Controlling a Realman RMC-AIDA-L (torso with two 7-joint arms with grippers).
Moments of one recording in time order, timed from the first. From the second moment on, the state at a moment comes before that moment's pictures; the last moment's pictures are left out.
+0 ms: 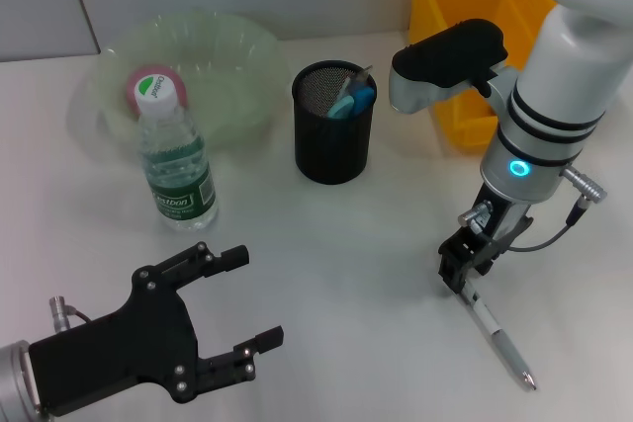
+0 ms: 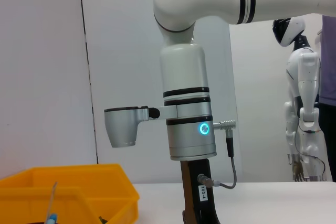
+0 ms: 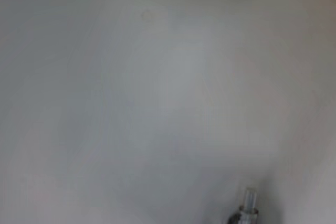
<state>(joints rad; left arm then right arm) -0.19 -2.04 1.44 0.59 1.19 1.57 -0.71 0.90 2.09 -1.47 -0.88 -2.72 -1.56 2.96</state>
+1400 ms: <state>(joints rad) -0.19 -2.05 1.44 0.58 1.19 1.57 -0.71 0.92 2.09 -1.54 -0.84 -2.72 -1.54 2.96</state>
